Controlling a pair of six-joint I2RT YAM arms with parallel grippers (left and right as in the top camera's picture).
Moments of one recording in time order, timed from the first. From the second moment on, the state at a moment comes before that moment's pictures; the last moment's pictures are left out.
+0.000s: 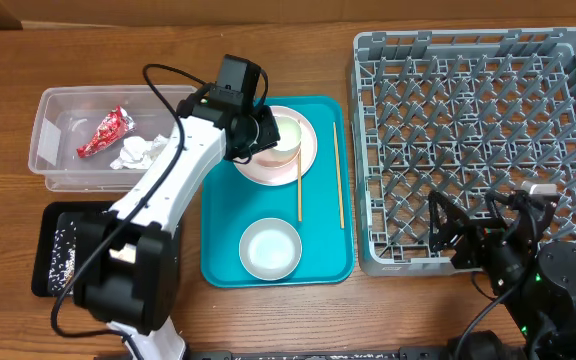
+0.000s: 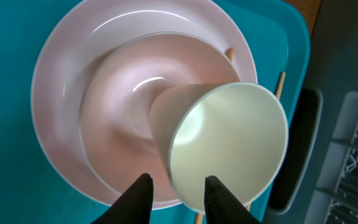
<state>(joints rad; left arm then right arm) -0.32 1.87 1.47 -0.75 0.16 -0.65 0.19 0.49 0.85 -0.73 -0.06 0.35</state>
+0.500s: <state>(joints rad) -0.33 1.94 1.47 -0.71 0.16 -0.66 0.19 0.49 0.85 -0.77 -0.02 0.35</state>
